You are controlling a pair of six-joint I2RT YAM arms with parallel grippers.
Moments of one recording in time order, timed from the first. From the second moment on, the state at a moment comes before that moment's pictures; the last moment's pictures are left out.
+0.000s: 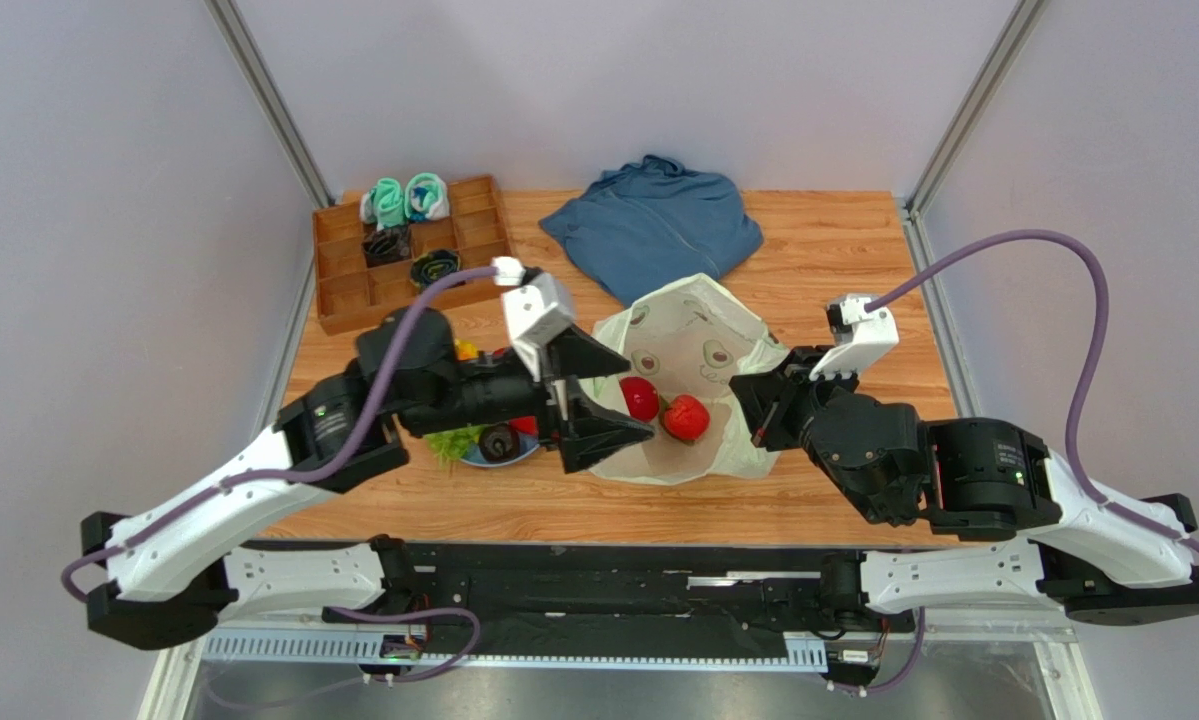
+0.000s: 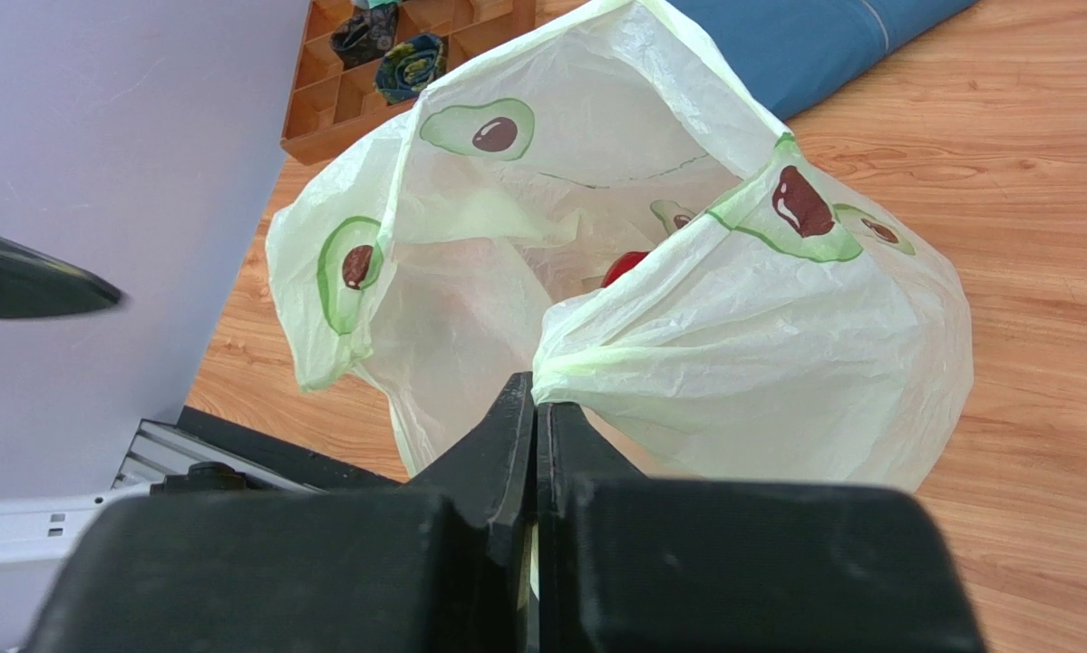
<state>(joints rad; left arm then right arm) -1.11 1.02 1.34 -0.39 0.23 -0.23 1.43 0.88 1.40 -1.01 0.93 0.86</state>
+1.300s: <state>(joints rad) -0.24 1.20 1.04 -0.73 -0.08 -0.34 1.43 0.89 1.40 -1.01 0.91 0.87</state>
